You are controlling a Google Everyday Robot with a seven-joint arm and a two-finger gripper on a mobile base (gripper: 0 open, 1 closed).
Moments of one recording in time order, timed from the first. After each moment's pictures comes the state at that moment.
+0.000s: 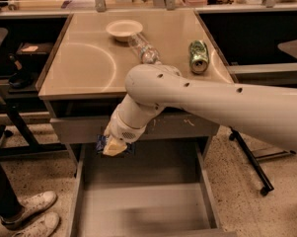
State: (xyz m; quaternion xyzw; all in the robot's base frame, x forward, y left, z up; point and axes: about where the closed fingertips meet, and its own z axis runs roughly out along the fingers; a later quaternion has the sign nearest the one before) arm 0.489 0.104 0.713 -0.71 0.65 0.18 0.19
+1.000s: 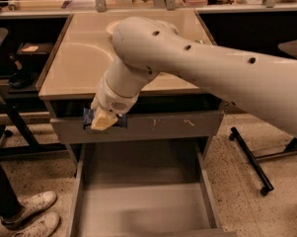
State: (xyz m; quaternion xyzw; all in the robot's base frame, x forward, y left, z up) arm 0.505 0.119 0.807 -0.74 0.62 0.15 0.22
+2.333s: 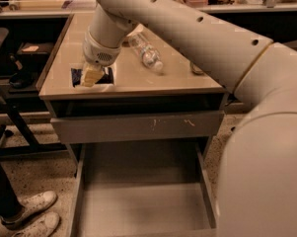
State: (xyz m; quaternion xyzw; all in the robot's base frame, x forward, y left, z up) arm 0.612 0.158 0.863 -0.77 0.58 0.12 0.24
